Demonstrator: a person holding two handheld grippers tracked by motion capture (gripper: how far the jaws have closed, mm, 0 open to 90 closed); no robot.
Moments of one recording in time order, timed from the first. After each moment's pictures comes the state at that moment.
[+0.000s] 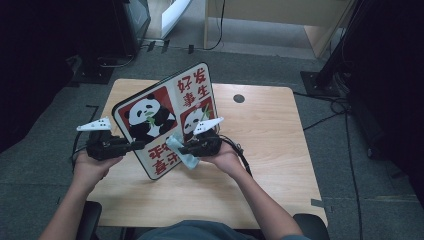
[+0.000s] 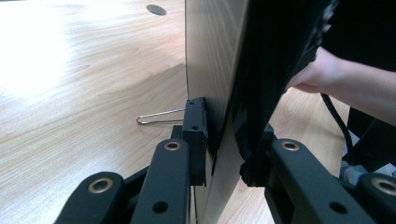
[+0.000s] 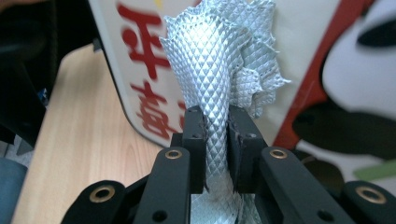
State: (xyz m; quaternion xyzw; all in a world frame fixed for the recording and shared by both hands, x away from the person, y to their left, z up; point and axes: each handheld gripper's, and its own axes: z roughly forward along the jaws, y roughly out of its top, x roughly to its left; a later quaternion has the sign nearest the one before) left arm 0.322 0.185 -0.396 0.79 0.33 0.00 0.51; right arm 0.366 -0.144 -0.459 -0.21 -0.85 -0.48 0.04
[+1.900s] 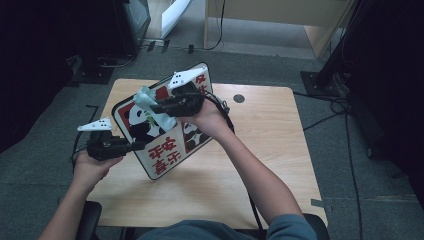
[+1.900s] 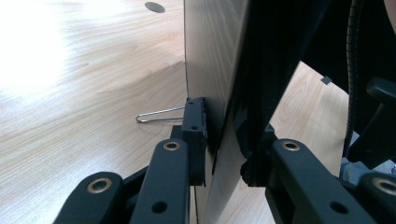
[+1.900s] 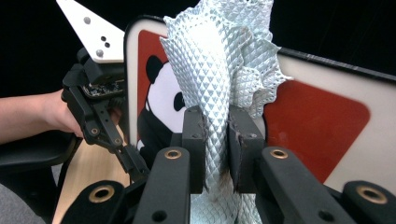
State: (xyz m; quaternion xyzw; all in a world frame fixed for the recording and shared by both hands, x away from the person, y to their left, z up) left arm 0.322 0.185 -0.397 0.80 0.33 0.00 0.51; right arm 0.390 -0.091 -0.301 -0.14 -0.84 -0.53 -0.03
